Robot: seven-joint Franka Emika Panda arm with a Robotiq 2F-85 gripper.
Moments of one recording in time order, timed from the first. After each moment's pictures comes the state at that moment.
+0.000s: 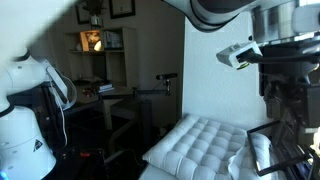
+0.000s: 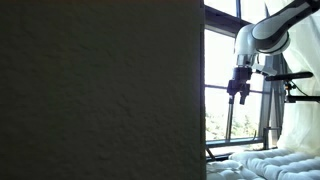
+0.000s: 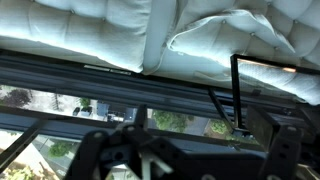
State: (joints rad) arm -0.15 0.37 -0.10 -1.67 -0.02 2.27 0.07
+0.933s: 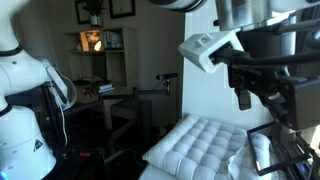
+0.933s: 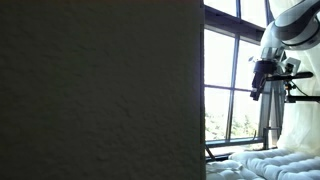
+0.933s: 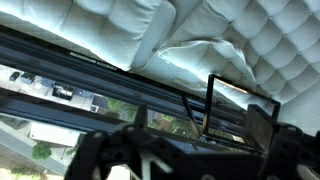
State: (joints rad) arm -0.23 0.13 -0.10 -1.98 0.23 2.39 -0.44
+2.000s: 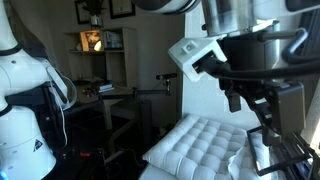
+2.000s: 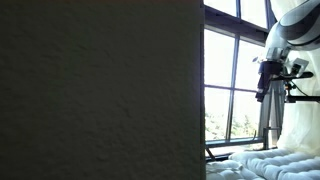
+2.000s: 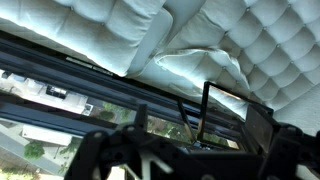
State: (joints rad) arm -0.23 0.09 -0.10 -2.04 0.25 2.41 -0.49
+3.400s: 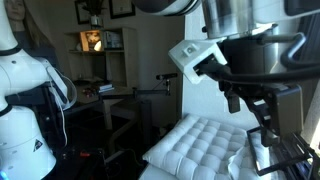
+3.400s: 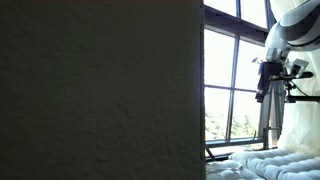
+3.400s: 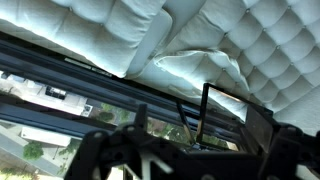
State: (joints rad) arm -0.23 0.10 -0.10 -2.04 0.25 2.41 -0.49
